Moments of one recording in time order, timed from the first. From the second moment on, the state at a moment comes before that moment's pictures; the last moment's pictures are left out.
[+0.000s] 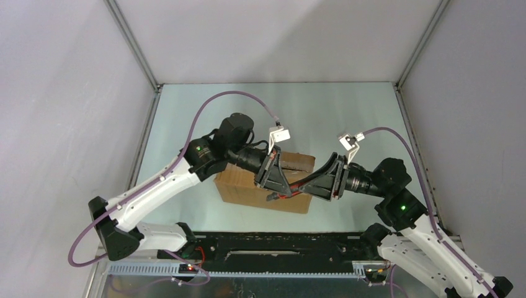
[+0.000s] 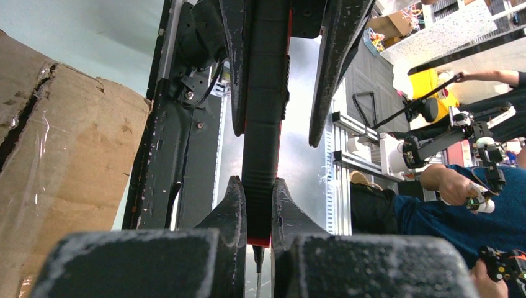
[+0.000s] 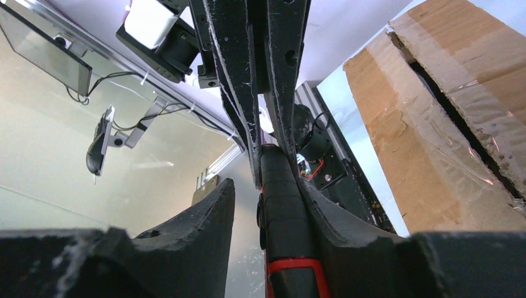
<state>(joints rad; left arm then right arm) -0.89 1.25 1.29 -0.56 0.89 -0.38 0.65 0.60 0.67 0.01 -0.72 0.86</state>
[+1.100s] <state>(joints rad) -0.89 1.25 1.29 -0.61 0.96 -0.27 0.73 0.58 0.67 -0.05 -0.72 0.78</state>
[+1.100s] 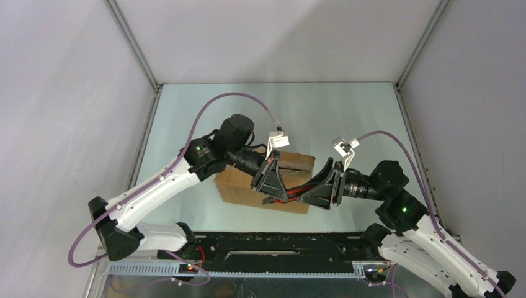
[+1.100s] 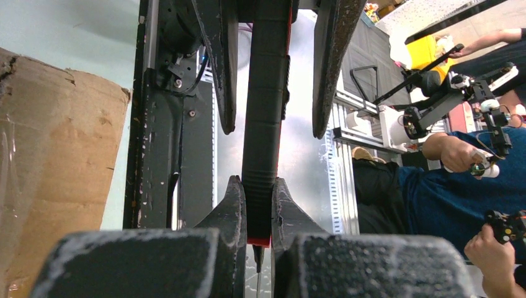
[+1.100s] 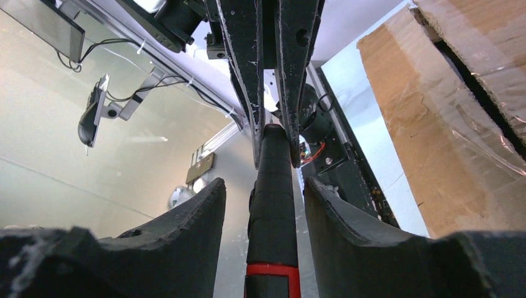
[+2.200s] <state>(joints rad) -0.91 1.23 1.16 -0.12 0.81 -0.82 0.88 0.51 0.55 0.27 -0.02 0.94</state>
